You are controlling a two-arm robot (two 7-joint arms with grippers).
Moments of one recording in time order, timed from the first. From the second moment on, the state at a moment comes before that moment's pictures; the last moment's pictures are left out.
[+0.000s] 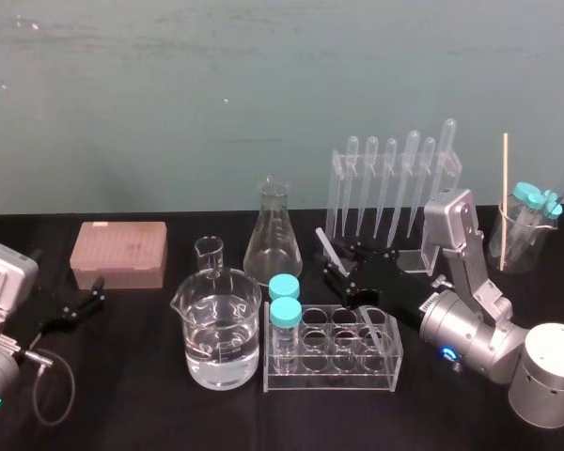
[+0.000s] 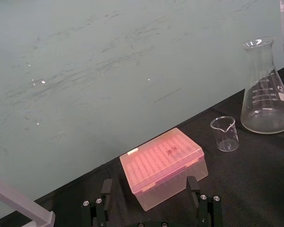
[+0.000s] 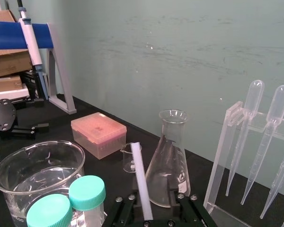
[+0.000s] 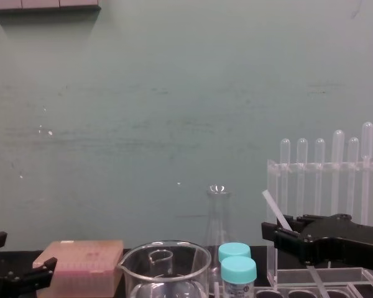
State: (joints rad) left arm -0.20 0.60 0.45 -1.41 -0.25 -0.12 0.03; right arm 0.34 0.45 -0.47 -1.38 0.42 -0.04 0.39
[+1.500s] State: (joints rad) left arm -0.20 0.60 0.45 -1.41 -0.25 -0.12 0.03; right arm 0.31 0.38 -0.32 -1.39 0.42 -0.43 0.47
